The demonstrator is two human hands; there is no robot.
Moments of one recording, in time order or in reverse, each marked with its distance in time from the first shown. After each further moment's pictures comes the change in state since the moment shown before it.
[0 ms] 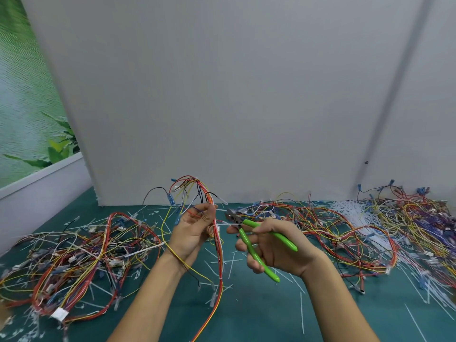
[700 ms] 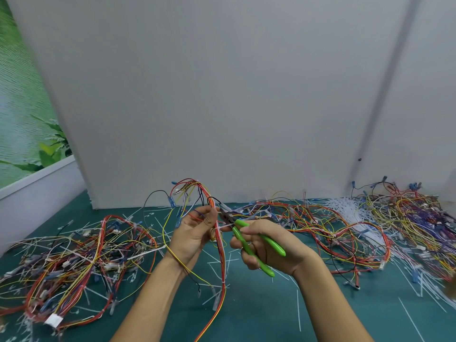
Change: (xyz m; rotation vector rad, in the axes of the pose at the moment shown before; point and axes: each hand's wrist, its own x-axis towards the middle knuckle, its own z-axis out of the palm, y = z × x) left_hand 0.000 -0.007 0.007 0.045 -0.012 -0.032; right_hand 0.003 0.002 0.009 -0.039 0.088 -0.094
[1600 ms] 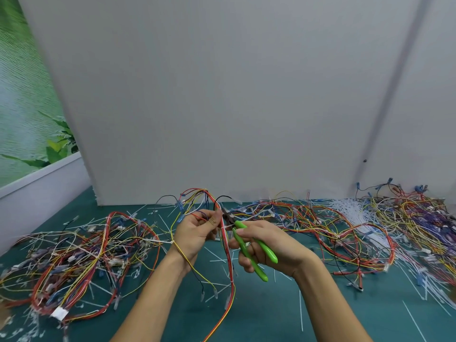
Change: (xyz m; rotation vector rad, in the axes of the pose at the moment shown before) left_hand 0.005 -0.007 -0.011 0.222 0.111 0.027; right_hand 0.002 0.000 0.014 -0.155 0.081 0.000
